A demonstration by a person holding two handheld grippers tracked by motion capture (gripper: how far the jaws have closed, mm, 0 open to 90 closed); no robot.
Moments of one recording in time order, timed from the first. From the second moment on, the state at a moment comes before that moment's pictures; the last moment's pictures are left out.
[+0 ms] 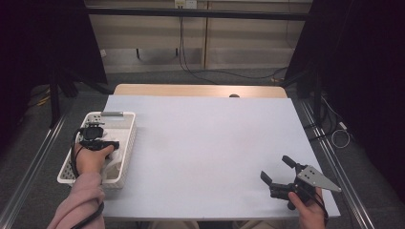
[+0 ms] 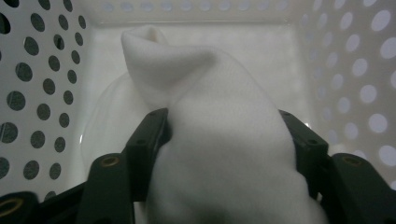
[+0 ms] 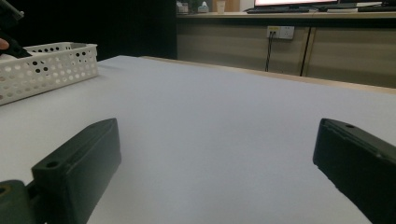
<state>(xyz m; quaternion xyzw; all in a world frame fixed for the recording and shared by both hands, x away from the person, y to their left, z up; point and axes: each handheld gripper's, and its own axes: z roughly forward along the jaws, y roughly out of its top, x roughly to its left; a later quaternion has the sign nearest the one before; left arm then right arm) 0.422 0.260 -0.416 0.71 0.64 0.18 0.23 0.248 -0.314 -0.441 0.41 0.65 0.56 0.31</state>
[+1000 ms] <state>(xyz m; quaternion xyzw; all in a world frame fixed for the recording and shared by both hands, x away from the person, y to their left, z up) 0.418 0.279 -0.347 0.70 0.63 0.18 0.29 0.249 -0.314 -0.441 0.41 0.65 0.56 0.31</state>
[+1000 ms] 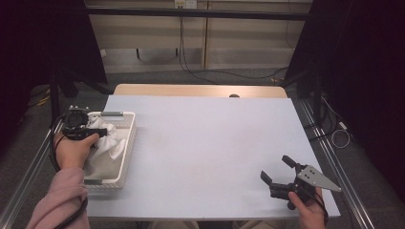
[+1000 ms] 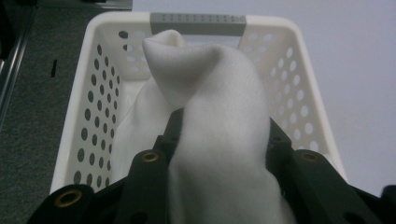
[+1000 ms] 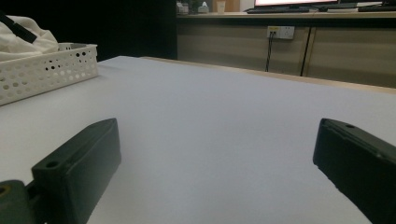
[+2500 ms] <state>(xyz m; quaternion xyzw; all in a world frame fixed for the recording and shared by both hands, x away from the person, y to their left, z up) 0.428 0.219 -0.281 0.72 0.56 0.17 0.37 0.249 -0.313 -0.441 0.40 0.66 0.56 0.31</state>
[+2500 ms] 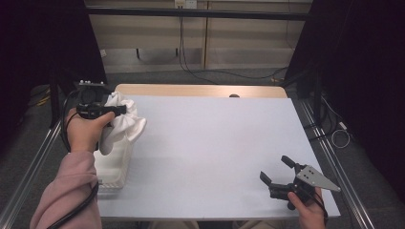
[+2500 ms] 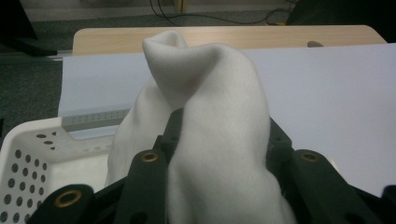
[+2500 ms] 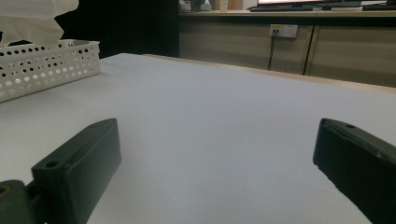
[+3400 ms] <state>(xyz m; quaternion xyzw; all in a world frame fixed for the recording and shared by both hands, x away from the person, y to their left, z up) 0.436 0.162 -0.276 0.75 0.51 0.16 0.38 0.248 -0.313 -0.441 0.40 0.66 0.56 0.31</state>
